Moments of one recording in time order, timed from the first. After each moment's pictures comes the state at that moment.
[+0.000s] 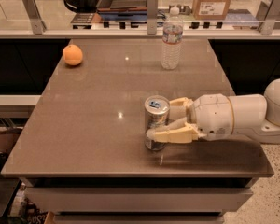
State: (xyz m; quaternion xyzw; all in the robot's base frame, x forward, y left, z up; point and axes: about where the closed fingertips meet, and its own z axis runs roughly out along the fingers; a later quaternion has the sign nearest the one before) arm 0.425 -0.040 0.881 -0.53 0.56 0.43 0.47
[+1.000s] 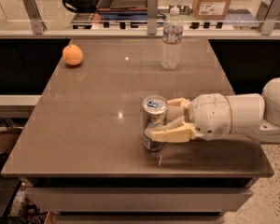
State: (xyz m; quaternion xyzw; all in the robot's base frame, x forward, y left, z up) arm 0.424 -0.036 0.882 -0.53 0.56 0.43 0.47
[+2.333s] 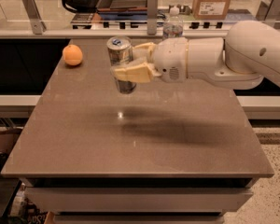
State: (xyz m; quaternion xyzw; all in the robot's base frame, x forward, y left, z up) arm 0.533 0.033 0.960 -0.51 0.59 0.35 0.52
